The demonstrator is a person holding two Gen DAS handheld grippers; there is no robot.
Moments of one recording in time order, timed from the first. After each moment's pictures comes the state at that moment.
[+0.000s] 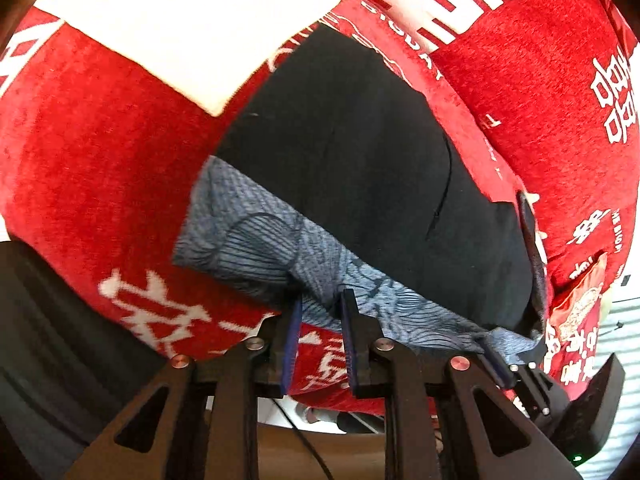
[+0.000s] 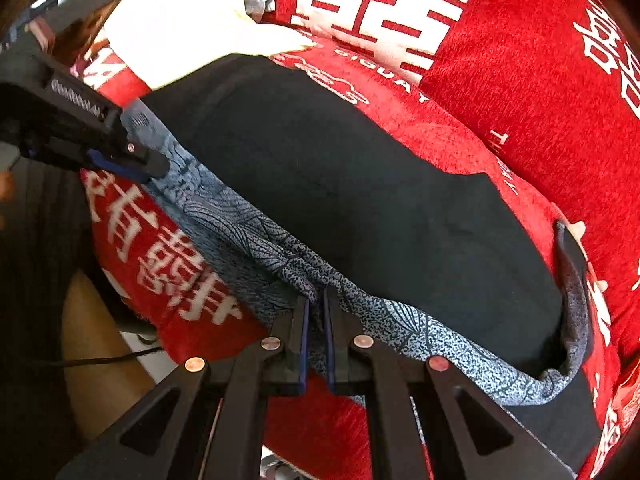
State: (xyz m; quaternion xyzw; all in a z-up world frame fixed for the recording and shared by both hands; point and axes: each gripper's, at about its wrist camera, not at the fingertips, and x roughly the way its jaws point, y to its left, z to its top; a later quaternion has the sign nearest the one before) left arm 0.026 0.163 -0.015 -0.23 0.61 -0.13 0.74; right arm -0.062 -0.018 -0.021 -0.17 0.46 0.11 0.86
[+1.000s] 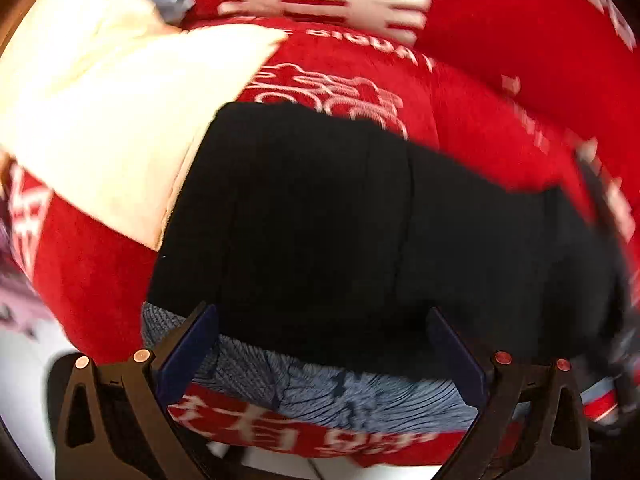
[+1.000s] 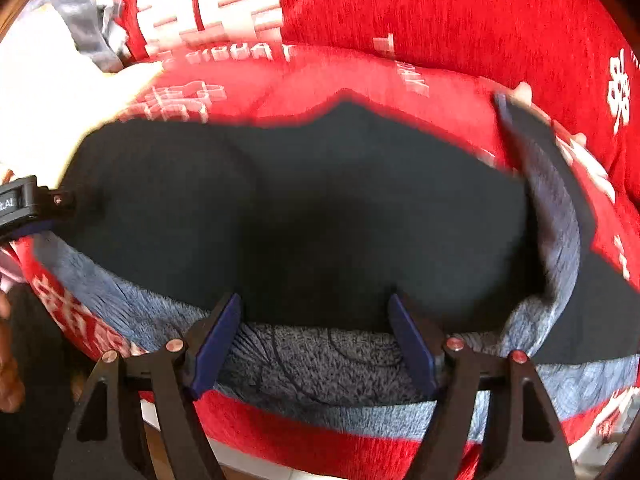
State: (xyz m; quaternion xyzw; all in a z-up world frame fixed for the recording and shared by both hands) left arm 0.056 0.084 0.010 0.01 0.57 -0.05 0.82; right arm -0.036 -0.093 -0.027 -0.01 0.51 -0.04 0.86
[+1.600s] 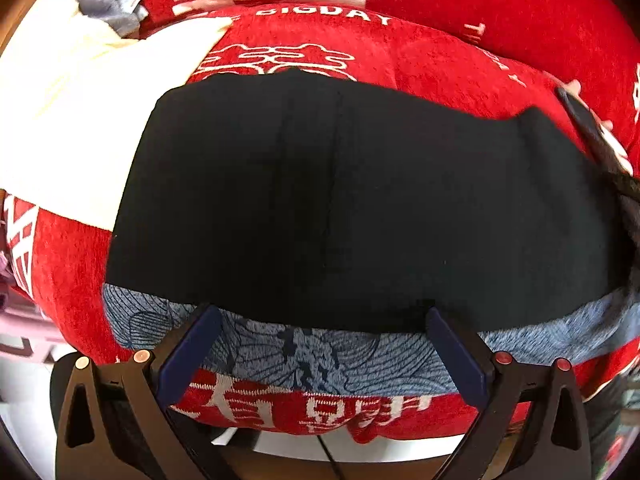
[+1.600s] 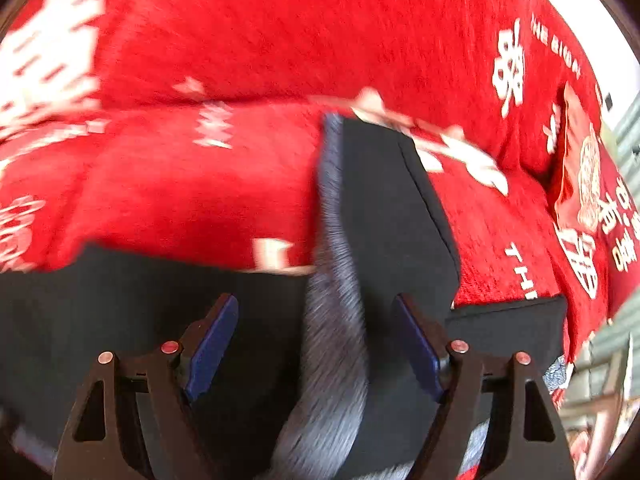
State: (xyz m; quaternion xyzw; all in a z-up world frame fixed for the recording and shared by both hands) left arm 0.042 0.051 0.001 0.05 0.59 -0.09 0.80; right arm 0.048 -0.250 -0.007 0.03 0.53 -0.26 0.80
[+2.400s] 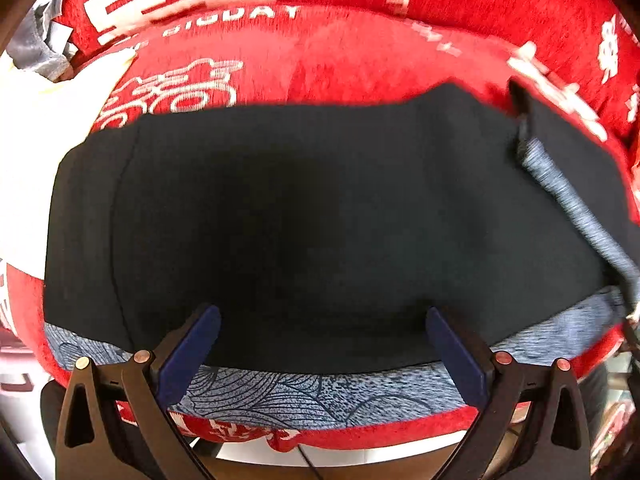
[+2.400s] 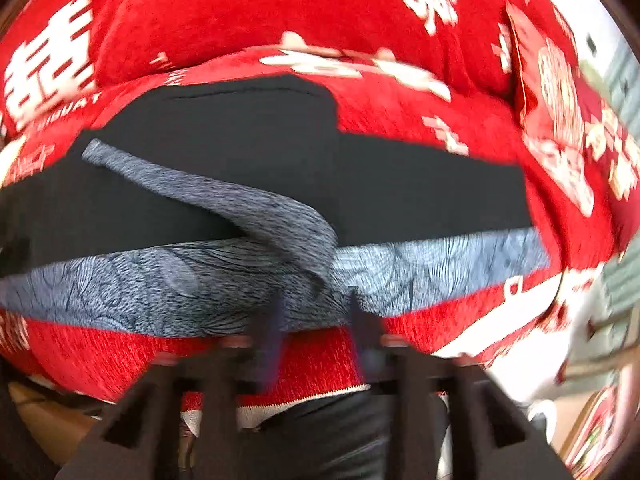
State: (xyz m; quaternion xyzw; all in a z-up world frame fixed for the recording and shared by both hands) left arm 0.052 -0.027 0.005 0.09 0.61 -0.15 0.77; right arm -0.156 -0.265 0.020 0.02 0.48 -0.25 0.84
